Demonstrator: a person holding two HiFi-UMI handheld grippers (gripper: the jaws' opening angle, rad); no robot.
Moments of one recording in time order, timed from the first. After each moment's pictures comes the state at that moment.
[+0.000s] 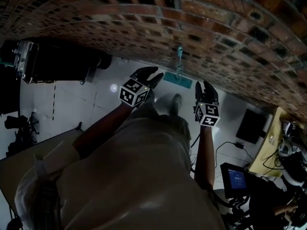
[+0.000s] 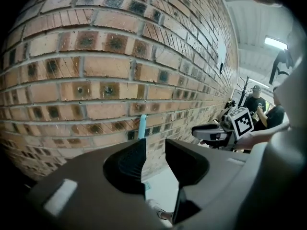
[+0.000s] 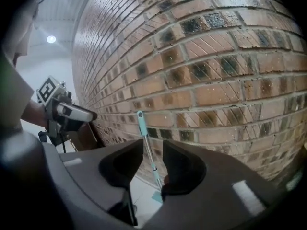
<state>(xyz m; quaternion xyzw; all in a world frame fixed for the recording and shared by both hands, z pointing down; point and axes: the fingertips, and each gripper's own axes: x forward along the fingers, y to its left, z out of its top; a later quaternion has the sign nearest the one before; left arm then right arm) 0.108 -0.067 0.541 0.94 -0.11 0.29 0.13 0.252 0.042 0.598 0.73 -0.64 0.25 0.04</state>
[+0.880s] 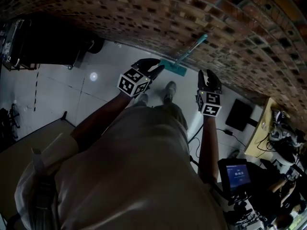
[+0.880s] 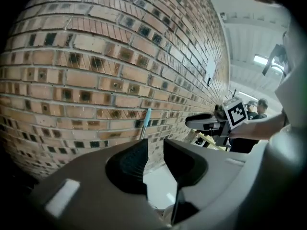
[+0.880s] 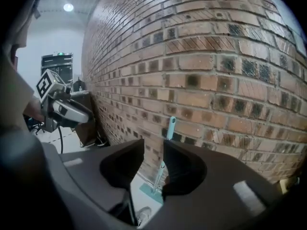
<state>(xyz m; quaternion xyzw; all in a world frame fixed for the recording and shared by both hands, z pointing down) -0.024 -0.067 0.534 0.95 -0.06 0.24 0.17 0.133 0.017 0.541 0.73 -0.63 0.20 0.18</state>
